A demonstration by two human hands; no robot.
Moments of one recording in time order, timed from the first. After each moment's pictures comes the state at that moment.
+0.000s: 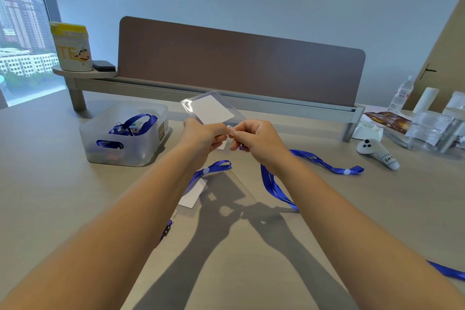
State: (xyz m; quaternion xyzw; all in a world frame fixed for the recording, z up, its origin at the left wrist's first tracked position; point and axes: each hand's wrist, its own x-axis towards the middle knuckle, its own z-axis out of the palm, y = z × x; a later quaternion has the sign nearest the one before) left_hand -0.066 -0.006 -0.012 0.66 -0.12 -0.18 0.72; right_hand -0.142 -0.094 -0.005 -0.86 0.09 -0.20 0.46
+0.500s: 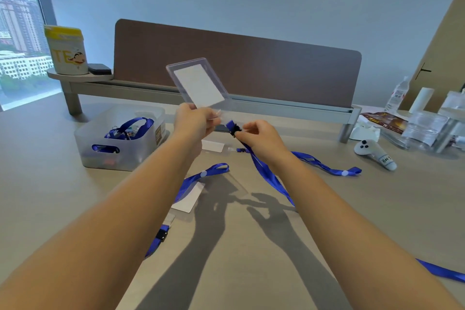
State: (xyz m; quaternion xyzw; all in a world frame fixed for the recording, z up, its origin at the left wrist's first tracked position) left_hand -0.058 -0.010 0.010 0.62 -0.11 -0.13 0.76; right_hand -0.134 -0.108 -0.005 -0.83 0.20 -0.21 0.48
